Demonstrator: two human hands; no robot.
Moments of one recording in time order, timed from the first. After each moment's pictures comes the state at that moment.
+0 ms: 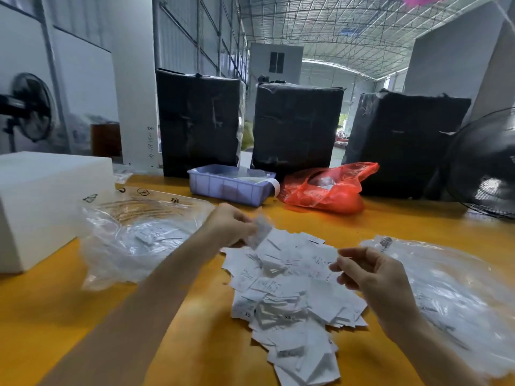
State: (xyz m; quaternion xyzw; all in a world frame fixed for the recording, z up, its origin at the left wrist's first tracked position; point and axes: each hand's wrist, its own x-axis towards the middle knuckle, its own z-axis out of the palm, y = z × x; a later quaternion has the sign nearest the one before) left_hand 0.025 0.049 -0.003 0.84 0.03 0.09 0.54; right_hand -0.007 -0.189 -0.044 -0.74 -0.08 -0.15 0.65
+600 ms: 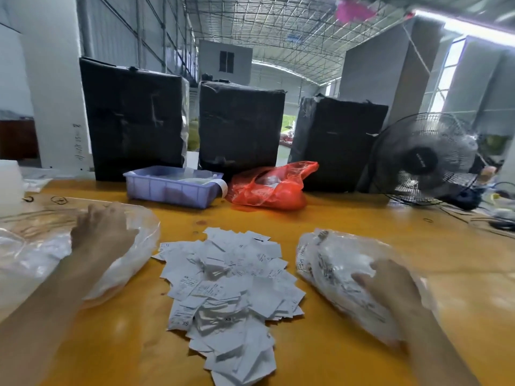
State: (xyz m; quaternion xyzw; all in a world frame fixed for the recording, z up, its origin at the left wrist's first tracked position) left_hand 0.046 0.114 -0.019 0.95 0.21 0.23 0.10; right_hand 0.017 -0.309 -0.055 -0.96 0.19 -0.14 0.17
